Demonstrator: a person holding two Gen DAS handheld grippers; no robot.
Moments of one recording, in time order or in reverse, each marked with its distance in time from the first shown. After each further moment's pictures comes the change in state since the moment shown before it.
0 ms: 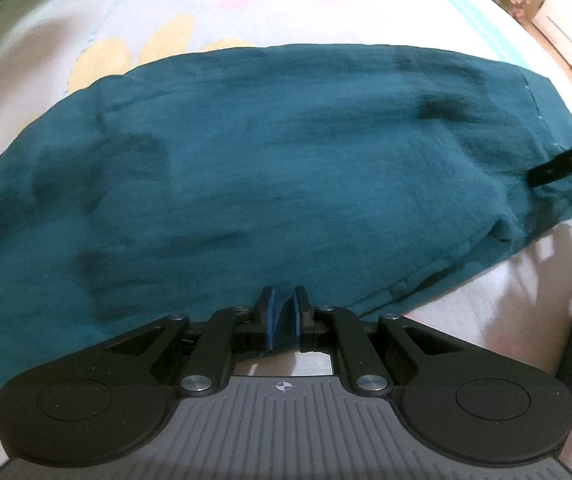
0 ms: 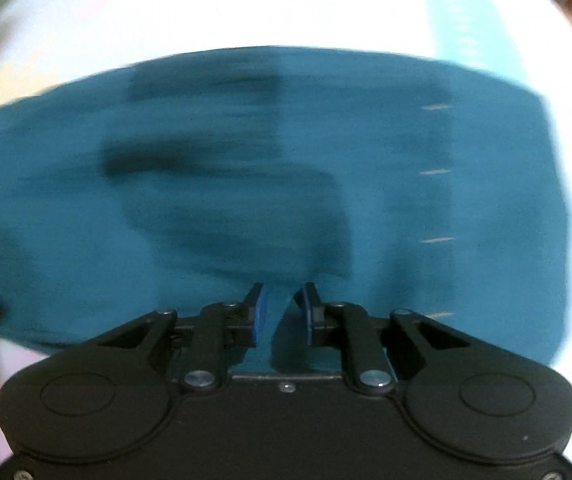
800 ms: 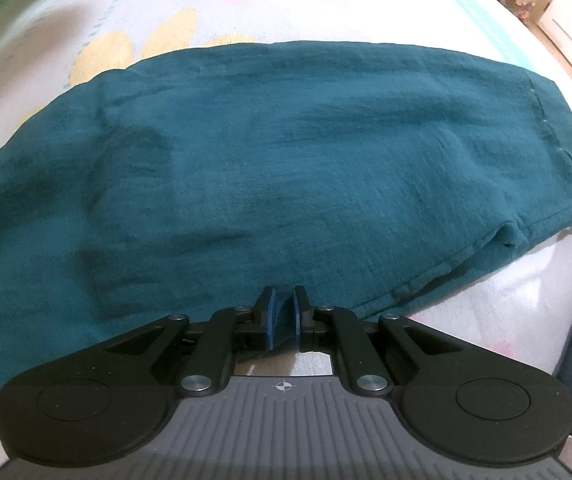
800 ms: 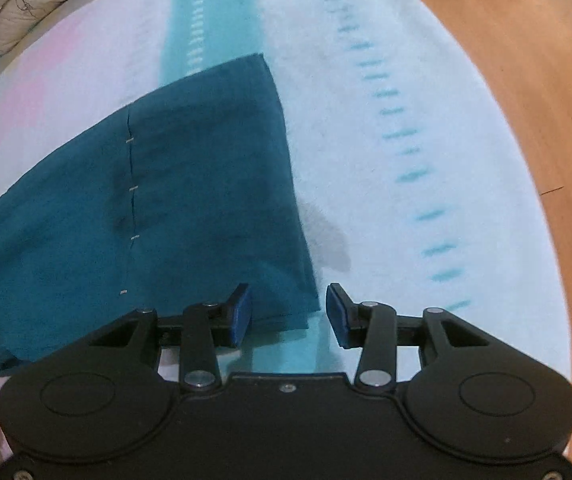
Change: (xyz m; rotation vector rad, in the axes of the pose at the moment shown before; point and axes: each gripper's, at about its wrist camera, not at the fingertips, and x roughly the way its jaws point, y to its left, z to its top) left arm 0.000 0.000 0.002 -0.008 0.014 0.009; right arm -0.034 -0.169 -0.053 0.343 -0.045 0.132
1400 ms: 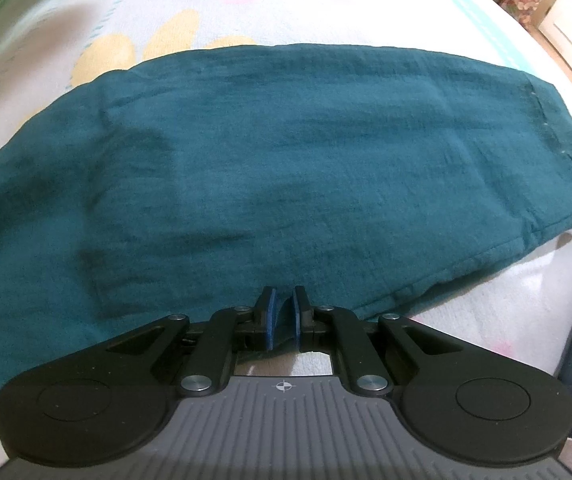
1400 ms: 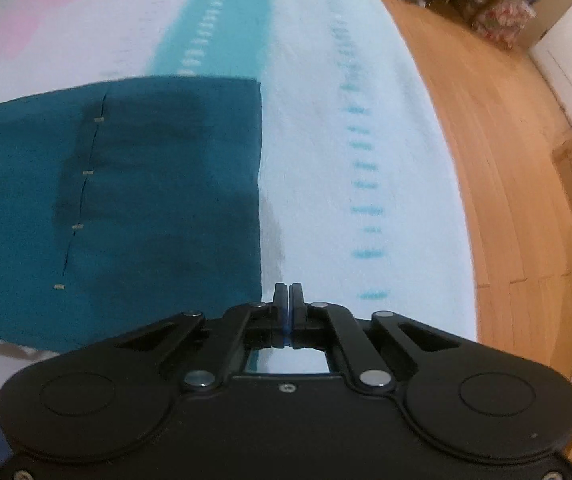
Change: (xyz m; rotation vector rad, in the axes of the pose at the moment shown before) left arm 0.000 0.006 -0.001 -0.014 -0.015 -0.004; right arm 0.004 0.012 0.009 -0.244 -0.100 -0.231
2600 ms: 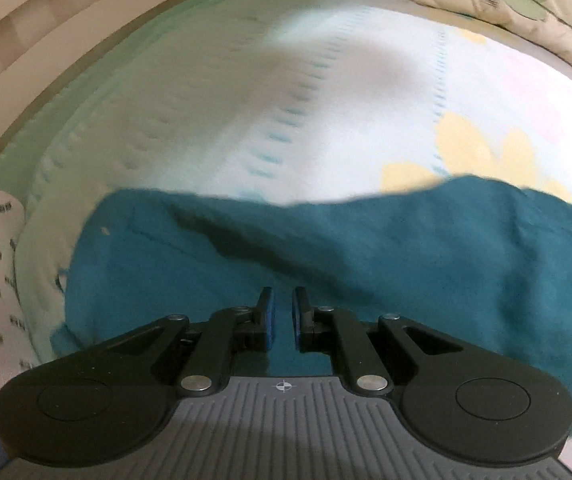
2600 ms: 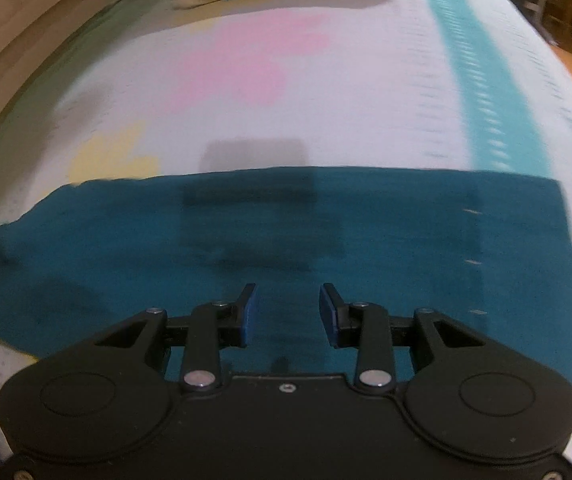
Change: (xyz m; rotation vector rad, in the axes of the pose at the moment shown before) left arm -0.059 0.231 0.003 -0.377 -0.134 0.379; right arm -0.060 0.221 0.024 -0.139 -0.130 0.402
